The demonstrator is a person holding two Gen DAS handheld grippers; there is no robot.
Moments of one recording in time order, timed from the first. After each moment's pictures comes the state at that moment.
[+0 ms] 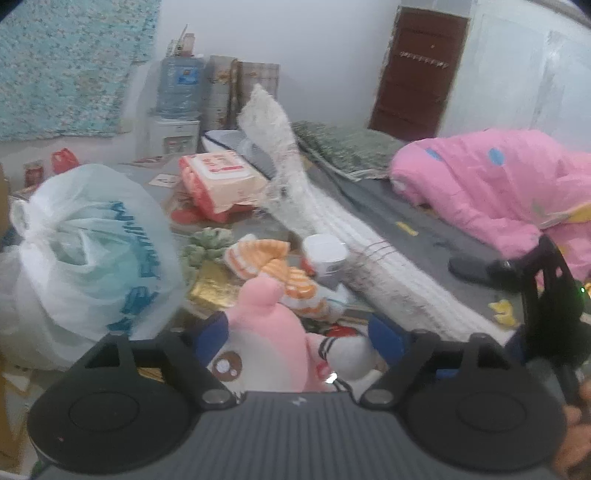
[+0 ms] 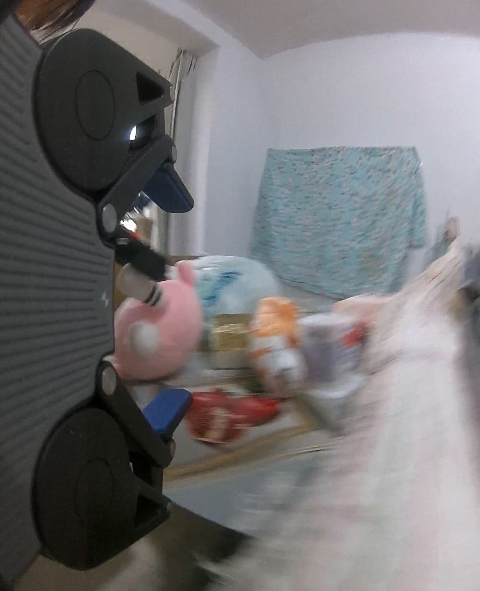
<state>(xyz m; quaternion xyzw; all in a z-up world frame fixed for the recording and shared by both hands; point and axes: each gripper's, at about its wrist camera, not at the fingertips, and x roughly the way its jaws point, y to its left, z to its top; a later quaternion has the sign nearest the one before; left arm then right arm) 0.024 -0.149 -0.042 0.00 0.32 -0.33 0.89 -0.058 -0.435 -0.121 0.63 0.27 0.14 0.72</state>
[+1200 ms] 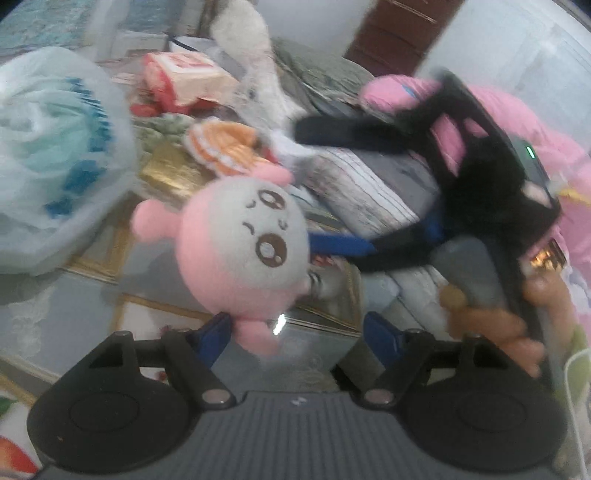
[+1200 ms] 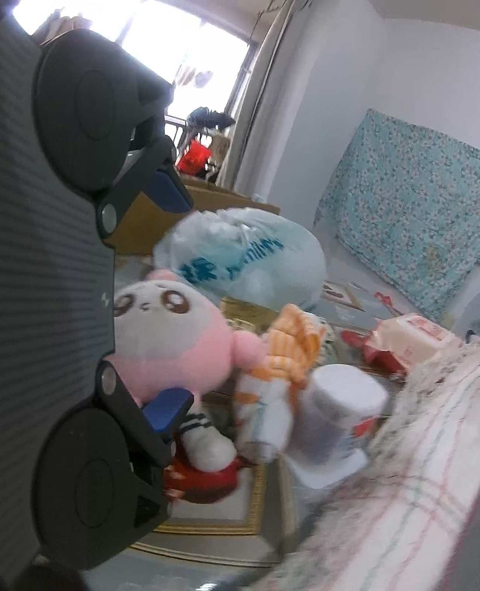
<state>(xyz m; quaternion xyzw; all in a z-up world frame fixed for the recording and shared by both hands) 0.027 -0.141 -0.086 -0.03 0.44 -0.38 0.81 0.019 -0.379 -0.083 0.48 0.38 0.17 0.77</state>
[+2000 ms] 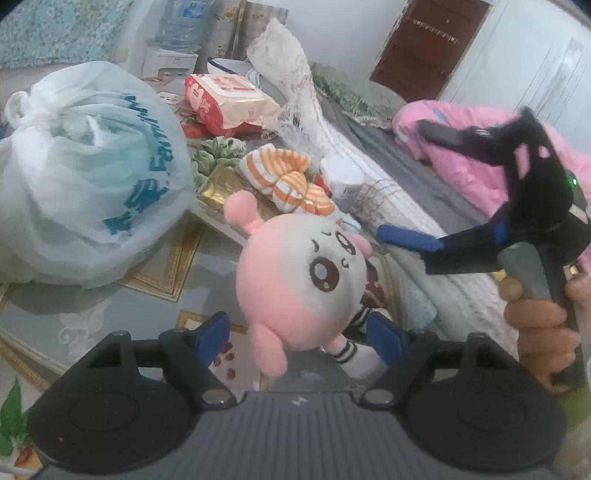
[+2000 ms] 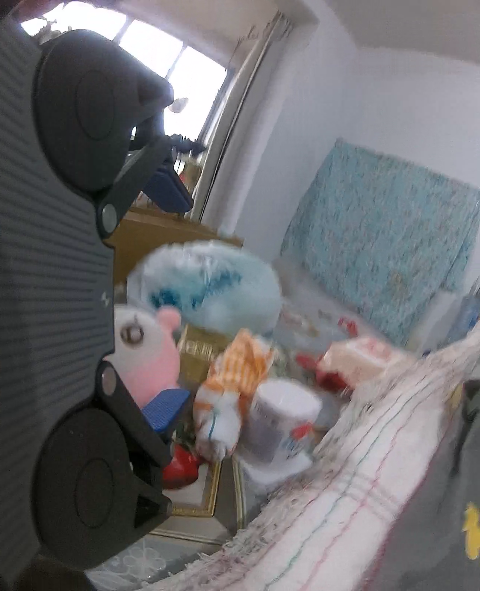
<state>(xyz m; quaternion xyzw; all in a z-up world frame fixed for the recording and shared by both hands) 0.035 -0.124 -0.087 -0.03 0.42 -0.34 0.84 0.004 -0.403 -0.060 0.49 0.32 0.16 0.79</state>
